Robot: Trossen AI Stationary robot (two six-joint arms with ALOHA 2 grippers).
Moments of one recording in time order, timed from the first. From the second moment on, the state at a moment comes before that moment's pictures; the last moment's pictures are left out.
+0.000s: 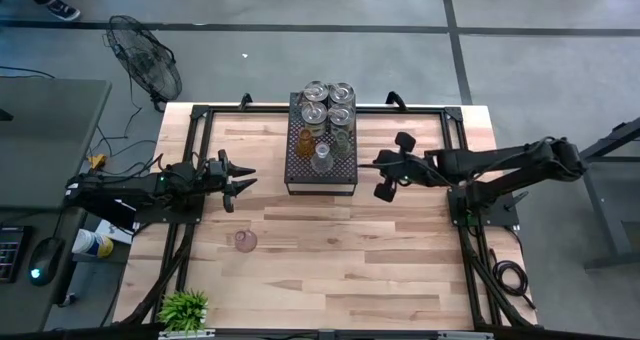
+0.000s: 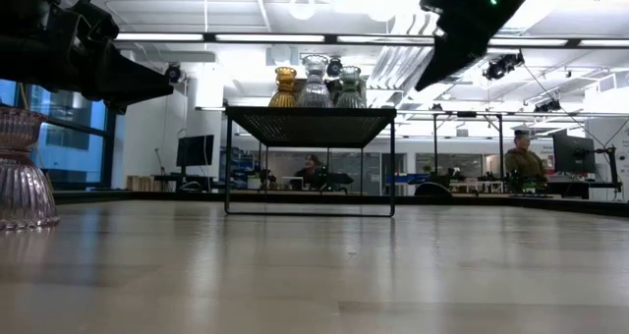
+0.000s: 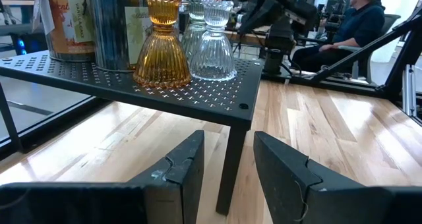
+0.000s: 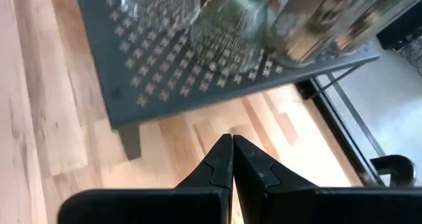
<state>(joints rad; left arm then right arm) 0.02 0.11 0.01 0.05 -0.22 -0.11 0.01 1.19 0.88 -0.51 0.50 0.12</state>
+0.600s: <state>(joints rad) 0.02 0.11 0.04 0.05 -0.22 -0.11 0.07 0.86 0.31 0.17 0.36 0.07</state>
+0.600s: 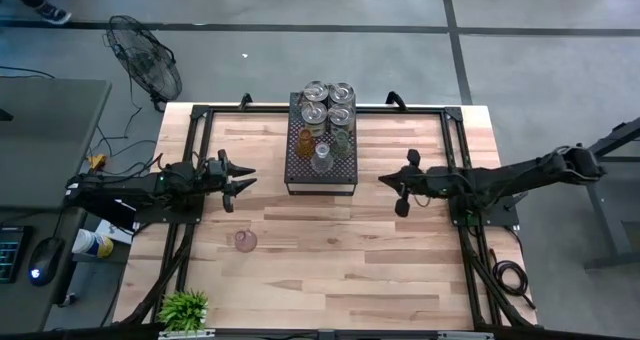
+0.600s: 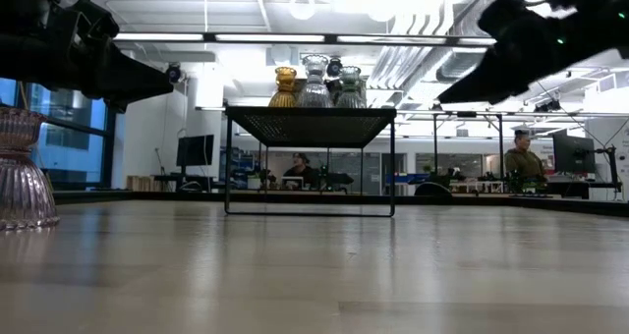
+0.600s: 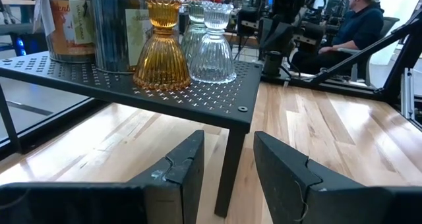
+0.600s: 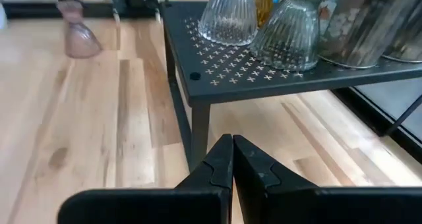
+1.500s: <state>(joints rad) 0.02 0.11 0.04 0.05 -0.14 -0.17 0.07 0.33 0.07 0.19 0.04 0.02</state>
